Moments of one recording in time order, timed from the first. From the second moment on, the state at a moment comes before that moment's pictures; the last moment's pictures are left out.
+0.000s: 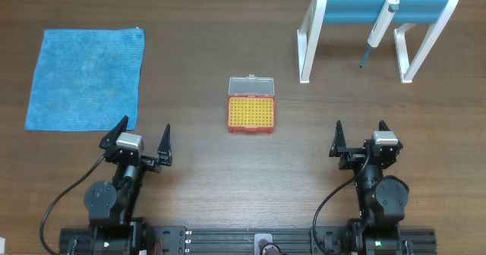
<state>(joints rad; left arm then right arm) 0.07 0.01 0.01 -0.05 0.26 0.03 -0.02 0.04 0.01 -0.06 -0.04 0.03</state>
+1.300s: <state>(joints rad) 0.07 0.01 0.01 -0.05 0.26 0.03 -0.15 1.72 0.71 0.81 -0.11 -0.01</state>
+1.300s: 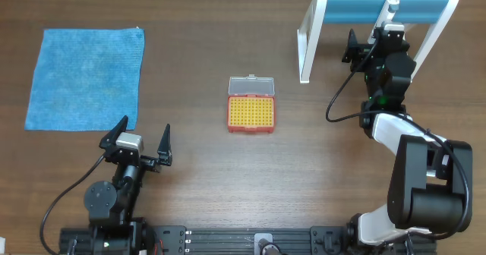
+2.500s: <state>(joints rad) 0.07 0.01 0.01 -0.05 0.26 0.03 0.19 1.47 0.44 1.37 -0.43 0.16</state>
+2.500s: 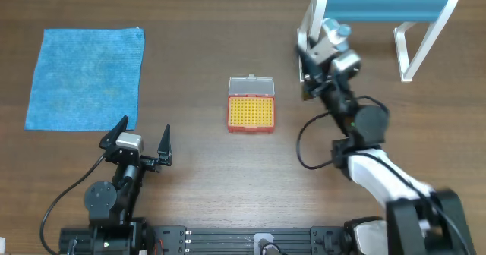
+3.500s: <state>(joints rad) 0.07 0.01 0.01 -0.05 0.26 0.03 0.45 1.69 0.38 1.46 -0.51 0.04</state>
